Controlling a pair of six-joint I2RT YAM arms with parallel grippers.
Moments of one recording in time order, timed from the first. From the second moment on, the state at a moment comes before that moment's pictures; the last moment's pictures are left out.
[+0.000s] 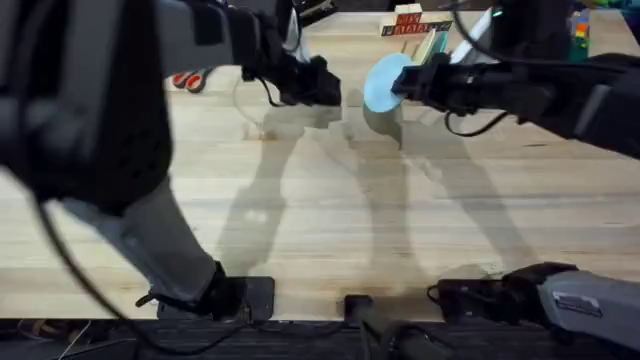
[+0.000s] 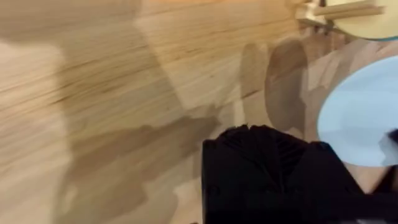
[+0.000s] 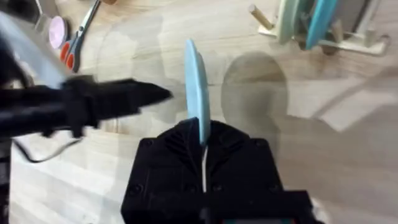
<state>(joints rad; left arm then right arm) -0.24 1.93 1.27 -0.47 0.60 -0.26 0.25 1.38 0.85 -0.23 -0.29 0.56</state>
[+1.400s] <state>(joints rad) -0.27 1.15 1.27 -0.81 0.20 0.08 0.25 1.37 1.56 -1.25 0.13 0.35</state>
